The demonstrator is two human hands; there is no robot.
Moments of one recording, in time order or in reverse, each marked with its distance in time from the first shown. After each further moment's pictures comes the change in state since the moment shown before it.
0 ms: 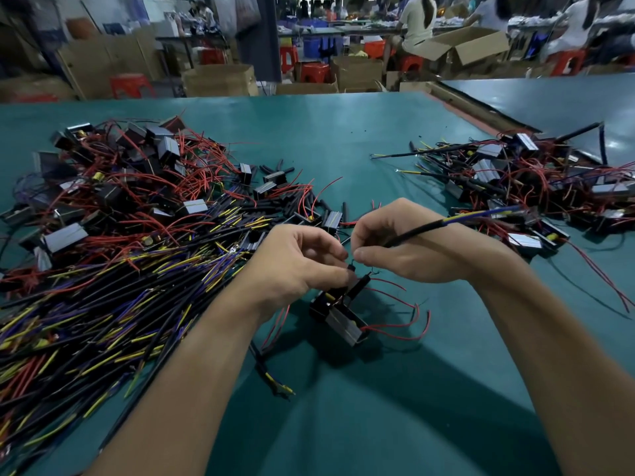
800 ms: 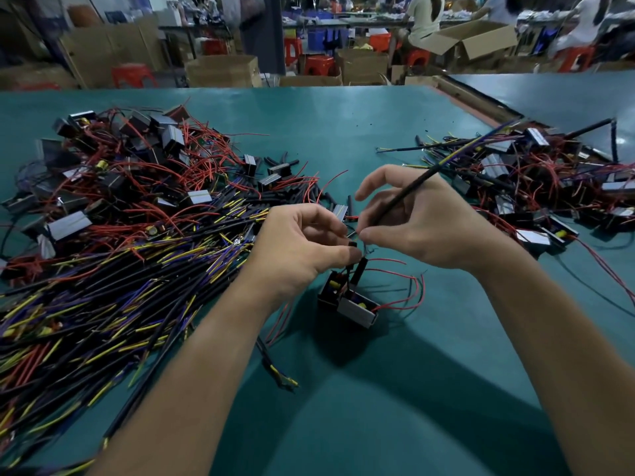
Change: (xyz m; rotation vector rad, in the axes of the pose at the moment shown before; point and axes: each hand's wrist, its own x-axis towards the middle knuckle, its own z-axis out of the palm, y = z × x) left_hand 0.001 0.002 0.005 -0.052 0.130 0.129; right_hand 0.000 -0.002 0.001 0.303 0.216 -0.052
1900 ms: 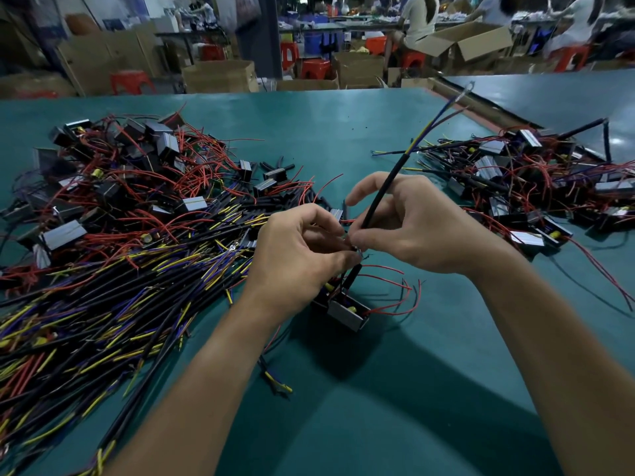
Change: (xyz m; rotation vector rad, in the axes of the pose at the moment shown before) left_hand -0.001 -0.004 0.006 0.185 0.080 0.171; right_hand 0.000 -0.004 -0.001 0.018 -0.037 0.047
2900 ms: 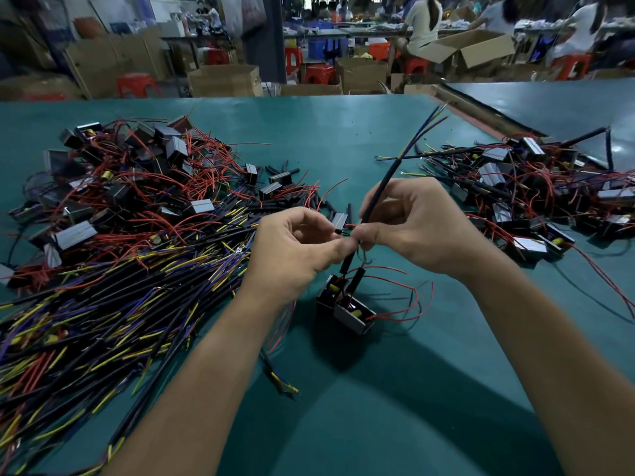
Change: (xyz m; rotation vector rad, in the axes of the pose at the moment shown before) left_hand 0.004 0.002 -0.005 -0.202 0.085 -0.129; right_hand 0.005 0.002 0.006 0.051 0.152 -0.071
